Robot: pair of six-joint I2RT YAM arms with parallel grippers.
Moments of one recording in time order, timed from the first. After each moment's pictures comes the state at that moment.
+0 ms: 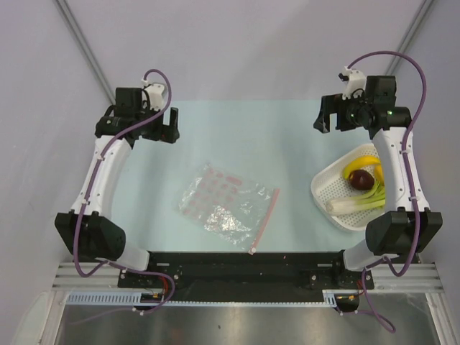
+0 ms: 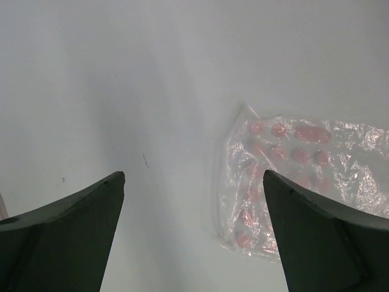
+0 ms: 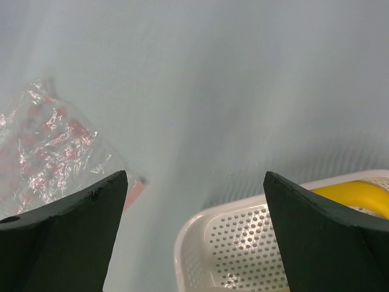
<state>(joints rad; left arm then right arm) -0.09 1.48 1.58 -0.82 0.19 0.11 -0.03 1.52 1.71 -0.86 -0.39 -0.13</state>
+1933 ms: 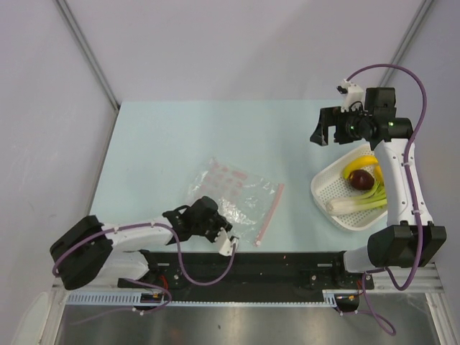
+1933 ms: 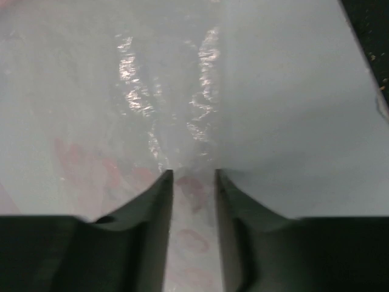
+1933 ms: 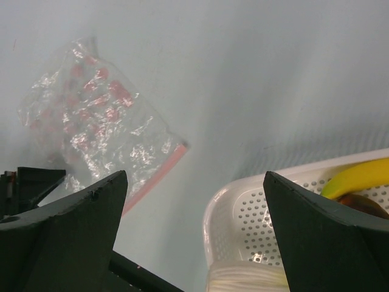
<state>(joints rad) -0.92 1.21 0.44 -0.11 0.21 1.33 -0.03 1.42 1.59 -0.91 -0.46 -0.10</state>
